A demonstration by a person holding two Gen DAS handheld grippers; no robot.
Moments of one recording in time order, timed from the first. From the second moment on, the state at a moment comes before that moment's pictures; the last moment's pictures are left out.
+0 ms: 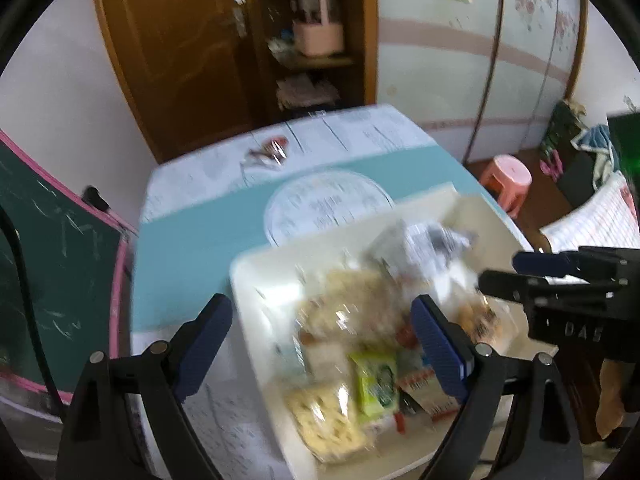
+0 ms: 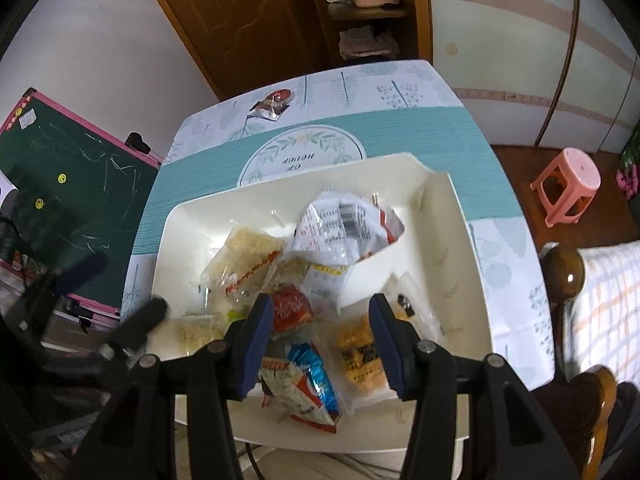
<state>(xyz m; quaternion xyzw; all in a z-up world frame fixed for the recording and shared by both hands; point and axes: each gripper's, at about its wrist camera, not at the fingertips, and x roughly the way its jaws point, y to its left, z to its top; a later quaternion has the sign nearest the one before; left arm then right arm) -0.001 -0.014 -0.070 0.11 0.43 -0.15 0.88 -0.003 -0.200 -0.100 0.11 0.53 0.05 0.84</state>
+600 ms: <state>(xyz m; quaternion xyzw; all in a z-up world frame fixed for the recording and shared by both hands) 0.172 0.030 0.110 0.14 0.29 -0.04 0.95 0.182 -0.195 0.077 0.05 0.43 0.07 0.90</state>
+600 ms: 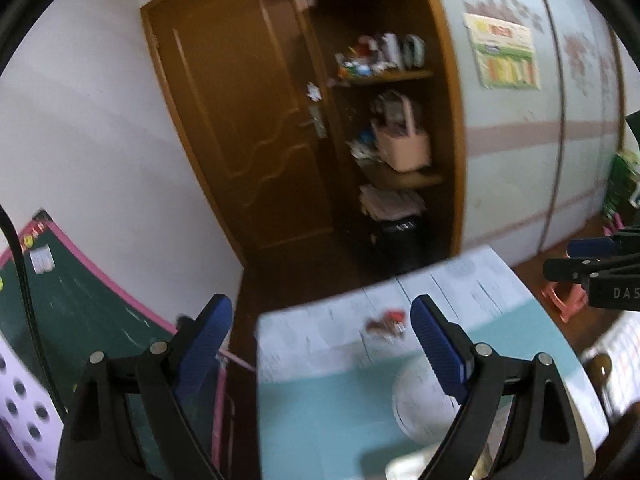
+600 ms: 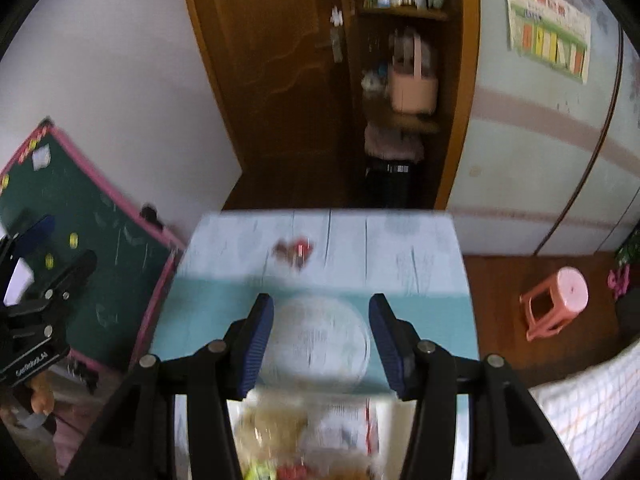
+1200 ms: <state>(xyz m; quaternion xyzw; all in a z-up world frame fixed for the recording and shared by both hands) 0.391 0.027 -0.030 0.07 0.40 0.03 0.91 0.381 -0.157 -0.077 0.10 0.57 0.05 0.81</state>
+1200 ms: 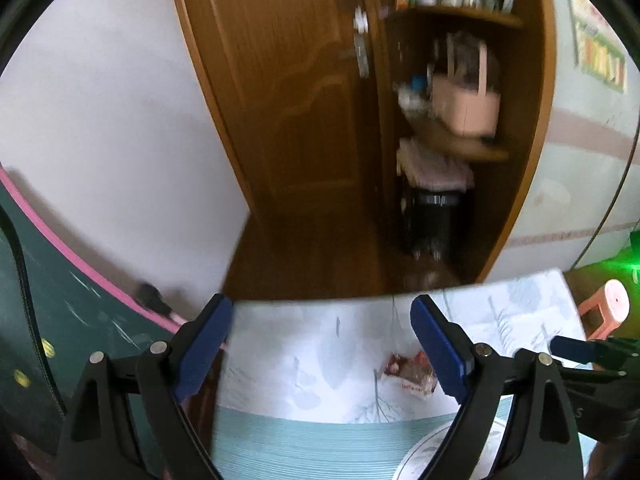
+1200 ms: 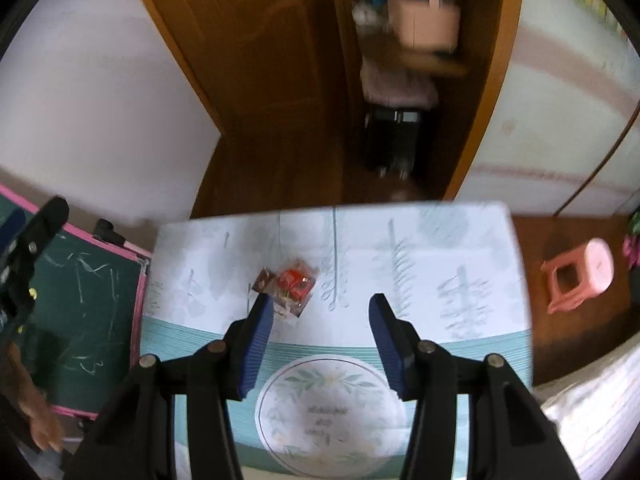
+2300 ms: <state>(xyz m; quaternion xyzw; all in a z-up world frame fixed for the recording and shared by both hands) 0.431 0.032 -0.228 -0.04 0.56 0.03 0.83 0.410 -0.132 -0.232 0.16 0.66 0.08 0.73</state>
